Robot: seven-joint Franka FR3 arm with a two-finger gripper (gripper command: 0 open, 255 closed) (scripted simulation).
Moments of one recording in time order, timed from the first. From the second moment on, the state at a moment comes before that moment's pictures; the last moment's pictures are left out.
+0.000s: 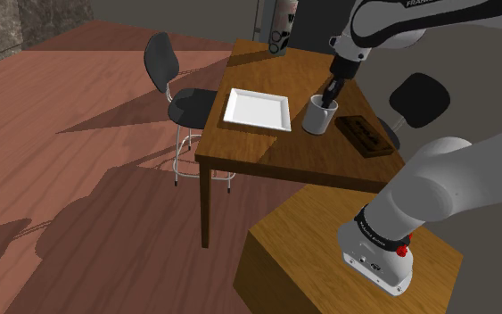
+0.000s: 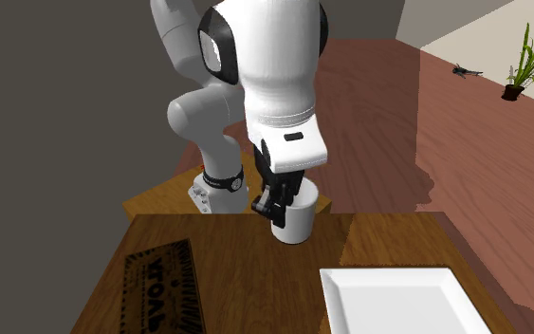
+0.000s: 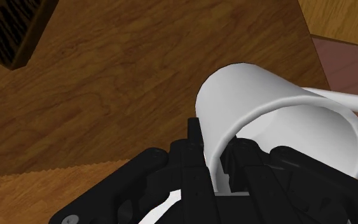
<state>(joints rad) -0.03 -0.60 -0.33 -2.62 -0.13 2.03 -0.46</state>
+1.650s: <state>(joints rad) -0.17 -0.57 -0.66 -2.34 -0.30 1.82 -0.87</state>
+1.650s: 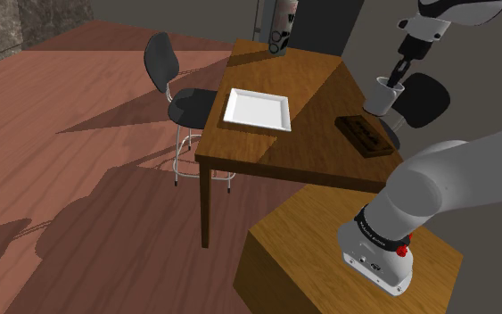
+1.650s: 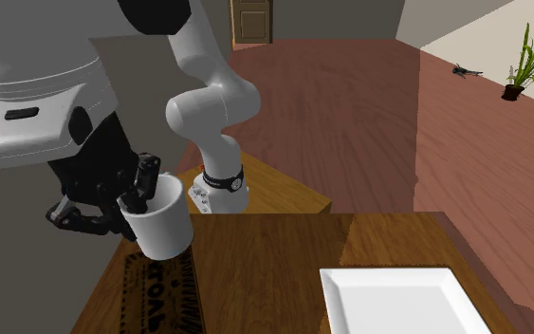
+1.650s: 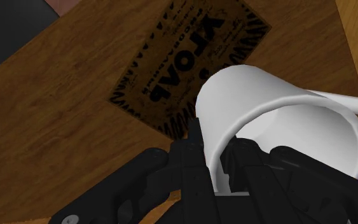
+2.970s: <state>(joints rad) -0.16 -0.46 -0.81 -2.46 -0.32 2.05 -0.95</state>
